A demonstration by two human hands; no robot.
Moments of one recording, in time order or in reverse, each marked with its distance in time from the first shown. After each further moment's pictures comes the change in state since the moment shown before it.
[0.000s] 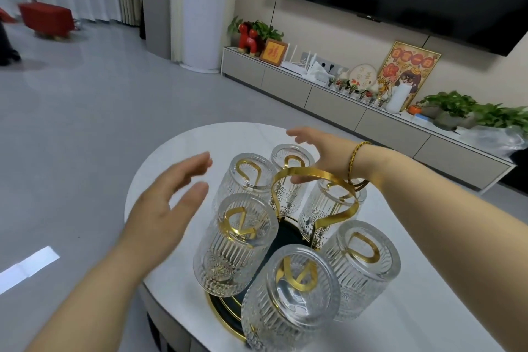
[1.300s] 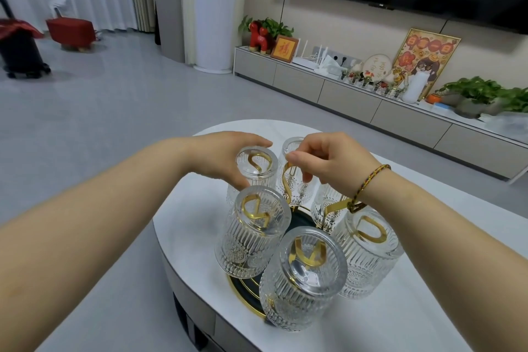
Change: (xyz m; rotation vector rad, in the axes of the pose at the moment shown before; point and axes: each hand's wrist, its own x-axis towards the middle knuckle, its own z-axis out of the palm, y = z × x) left_hand 0.092 0.019 0.007 0.665 -0.809 0.022; right_hand -0.045 -0.038 0.022 0.354 0.280 -0.184
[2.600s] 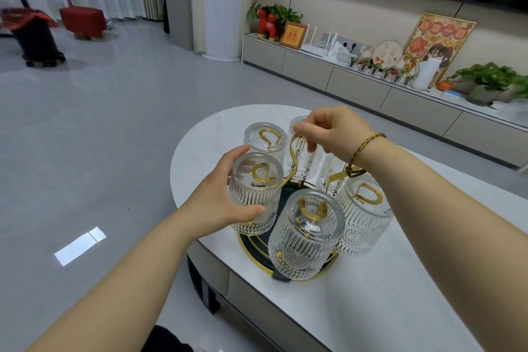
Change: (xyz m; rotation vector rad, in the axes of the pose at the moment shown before) left_hand -0.085 0.022 0.088 -0.623 0.478 -0.085; right_hand -0.002 -0.003 0.001 -0.036 0.036 0.054
